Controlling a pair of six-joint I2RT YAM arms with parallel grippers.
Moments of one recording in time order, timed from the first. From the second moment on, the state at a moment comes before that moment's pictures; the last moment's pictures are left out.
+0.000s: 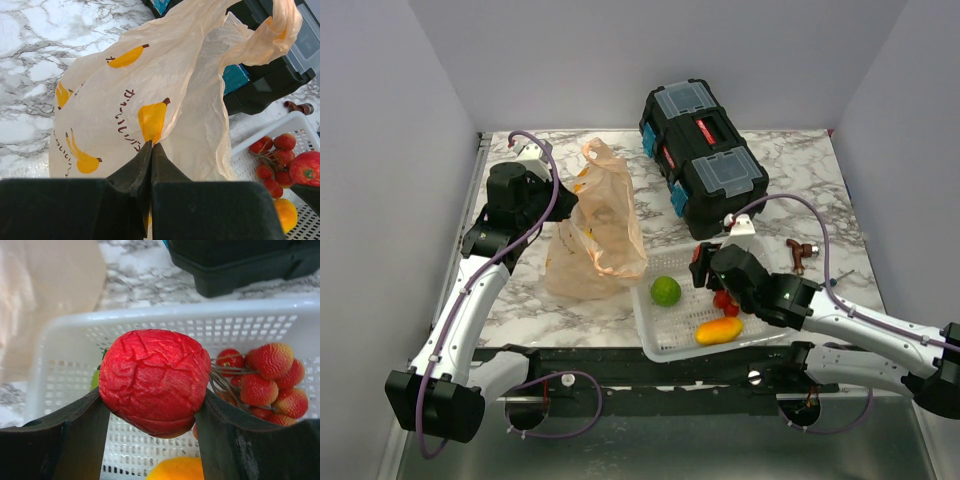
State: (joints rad) left arm -0.20 1.06 1.06 -0.39 0.26 -0.31; right arm 1.03 0.96 0.77 -0.41 0.60 0.62
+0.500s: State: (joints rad) left arm -0.20 1.06 1.06 -0.39 0.26 -0.31; right arm 1.02 1.24 0.76 -0.48 0.58 0.70
